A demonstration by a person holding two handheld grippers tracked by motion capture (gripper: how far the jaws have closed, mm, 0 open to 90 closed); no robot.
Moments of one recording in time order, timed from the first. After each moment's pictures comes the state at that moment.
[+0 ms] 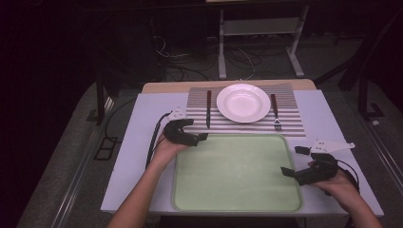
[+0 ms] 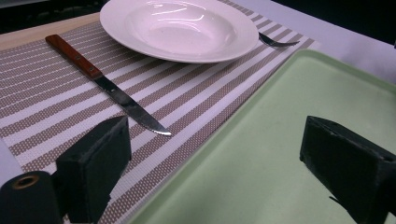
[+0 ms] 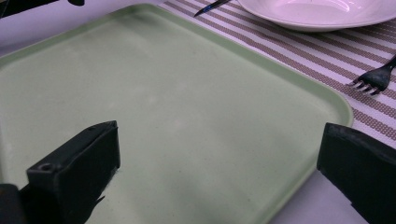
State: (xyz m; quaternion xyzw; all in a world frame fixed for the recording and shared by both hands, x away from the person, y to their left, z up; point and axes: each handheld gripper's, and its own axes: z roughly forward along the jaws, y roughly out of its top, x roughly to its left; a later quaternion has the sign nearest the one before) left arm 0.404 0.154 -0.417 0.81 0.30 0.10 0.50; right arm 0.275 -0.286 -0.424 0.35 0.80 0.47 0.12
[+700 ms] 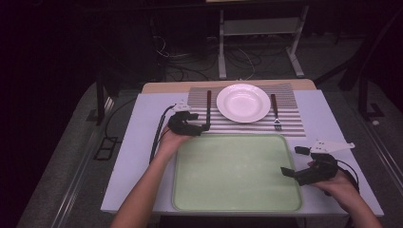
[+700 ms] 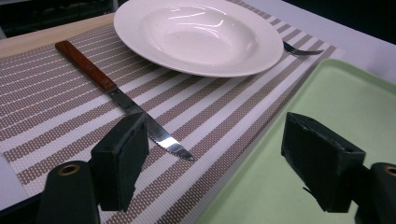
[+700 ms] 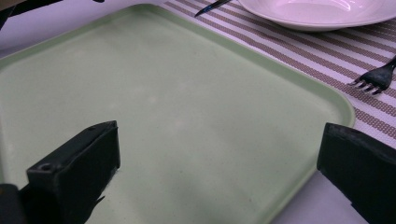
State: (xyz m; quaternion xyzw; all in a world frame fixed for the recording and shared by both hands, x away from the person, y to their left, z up) left arm 0.436 0.144 -0.420 0.81 0.32 0.10 0.49; right arm 0.275 -0.286 -0.424 0.35 0.80 0.47 0.11
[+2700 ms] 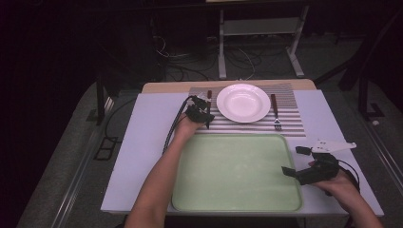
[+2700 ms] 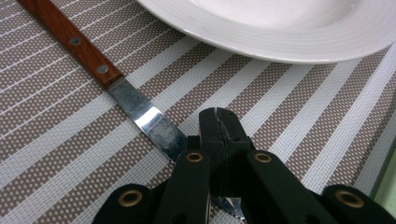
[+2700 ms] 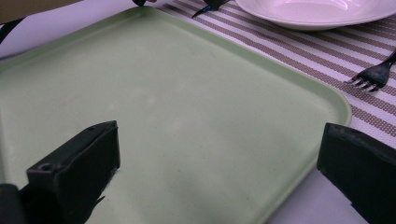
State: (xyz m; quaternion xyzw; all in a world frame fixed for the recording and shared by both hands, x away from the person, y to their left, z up) left arm 0.505 0.095 -0.445 0.87 0.33 0.08 0.35; right arm 0.276 -0.289 -0.425 0.36 0.80 0.47 0.11
